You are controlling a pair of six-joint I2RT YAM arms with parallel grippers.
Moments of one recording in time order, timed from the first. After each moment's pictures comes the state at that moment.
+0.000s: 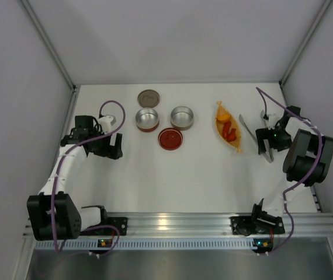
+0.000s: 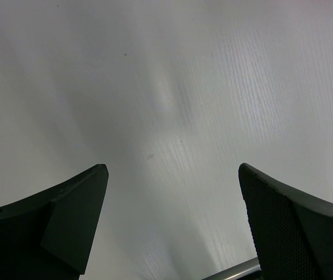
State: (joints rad) left arm 0.05 1.23 0.93 -0.71 0.34 0.26; right arm -0.36 1.81 1.17 -0.70 -0.16 -0.51
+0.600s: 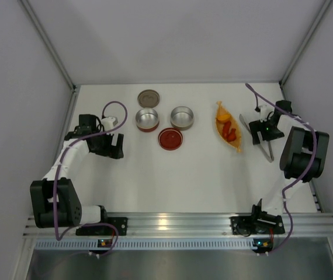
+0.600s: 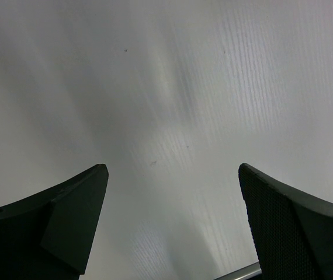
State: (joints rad) left arm 0.05 1.34 0.93 -0.68 0.33 0.26; right arm -0.26 1.85 1.19 -0.51 -0.17 -0.51
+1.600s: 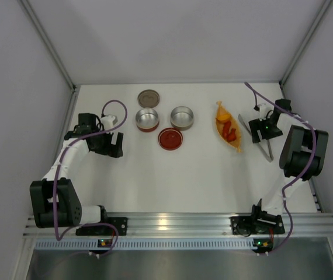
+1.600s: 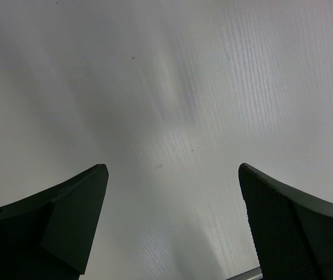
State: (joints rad) left arm 0.05 1.34 0.95 -0.67 0.32 0.27; right arm -0.26 1.88 1.23 -0.51 -0.19 -0.53
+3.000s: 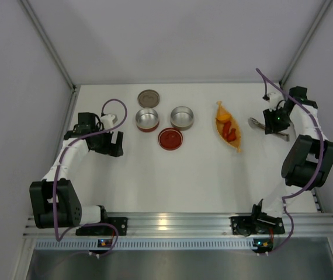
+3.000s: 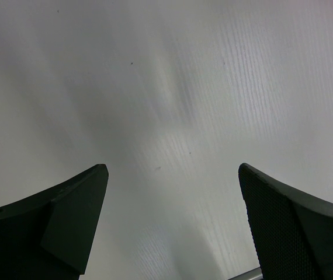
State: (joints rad) left arm 0.05 1.34 0.96 -0.67 0.33 0.27; right arm -0.31 1.75 1.42 -0.85 -0.28 -0.60
